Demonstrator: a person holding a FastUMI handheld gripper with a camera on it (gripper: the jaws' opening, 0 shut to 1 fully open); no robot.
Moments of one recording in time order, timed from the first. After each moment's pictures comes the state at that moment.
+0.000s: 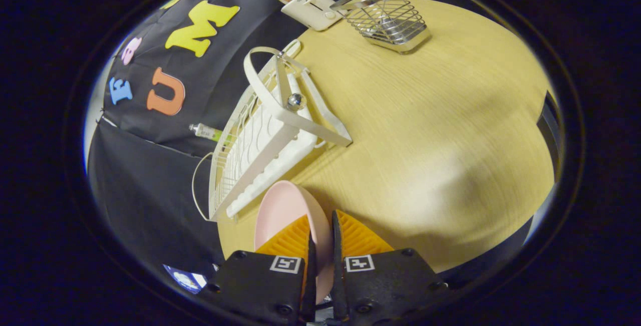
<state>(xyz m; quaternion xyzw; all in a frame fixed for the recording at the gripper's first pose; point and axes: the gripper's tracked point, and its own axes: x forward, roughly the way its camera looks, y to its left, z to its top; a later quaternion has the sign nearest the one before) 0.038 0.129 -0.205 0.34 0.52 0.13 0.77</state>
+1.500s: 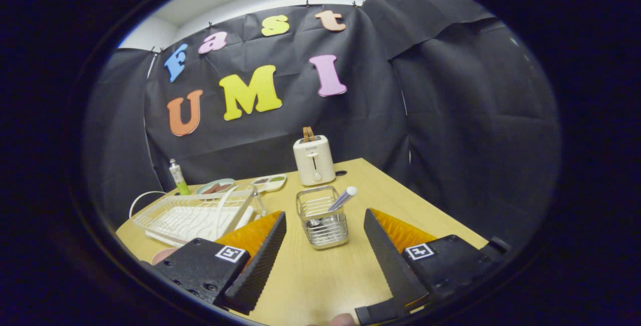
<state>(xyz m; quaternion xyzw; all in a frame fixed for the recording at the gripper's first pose) 0.140 -0.077 -0.110 0.08 0.13 0.03 0.99</state>
